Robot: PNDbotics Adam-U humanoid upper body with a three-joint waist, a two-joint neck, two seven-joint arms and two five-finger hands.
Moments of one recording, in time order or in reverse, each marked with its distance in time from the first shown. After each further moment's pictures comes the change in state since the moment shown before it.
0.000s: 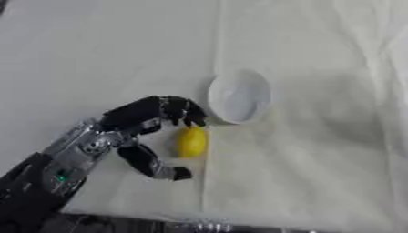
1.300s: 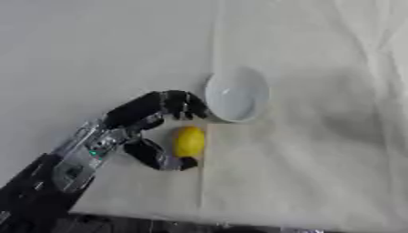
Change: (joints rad) left arm -0.019 -0.071 0.032 0.054 -0.047 -0.014 0.057; right arm -0.008 0.000 0.000 0.000 0.007 -0.002 -0.002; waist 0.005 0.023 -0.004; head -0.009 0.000
